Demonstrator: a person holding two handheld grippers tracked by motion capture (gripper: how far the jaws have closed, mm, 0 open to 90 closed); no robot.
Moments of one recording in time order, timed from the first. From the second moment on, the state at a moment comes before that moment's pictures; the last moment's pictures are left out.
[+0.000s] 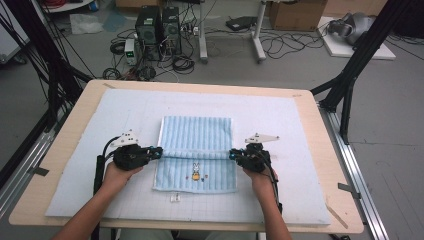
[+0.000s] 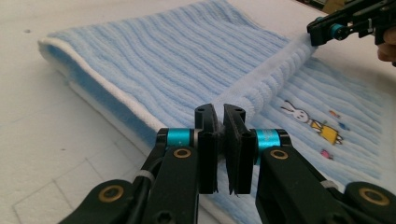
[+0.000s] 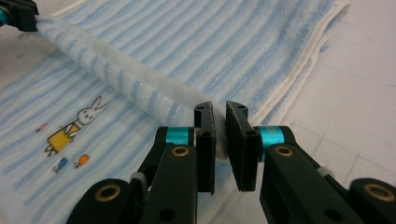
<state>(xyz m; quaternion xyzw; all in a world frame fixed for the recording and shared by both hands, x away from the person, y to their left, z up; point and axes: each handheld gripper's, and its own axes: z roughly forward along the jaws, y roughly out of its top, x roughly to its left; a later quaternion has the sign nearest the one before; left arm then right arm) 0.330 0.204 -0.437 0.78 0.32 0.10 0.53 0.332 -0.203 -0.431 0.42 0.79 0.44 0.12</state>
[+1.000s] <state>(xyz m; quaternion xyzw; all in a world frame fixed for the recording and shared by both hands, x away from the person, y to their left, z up) 0.273 0.207 -0.441 0.79 0.30 0.08 0.54 0.262 -0.215 -0.430 0.37 0.80 0.46 0.12</state>
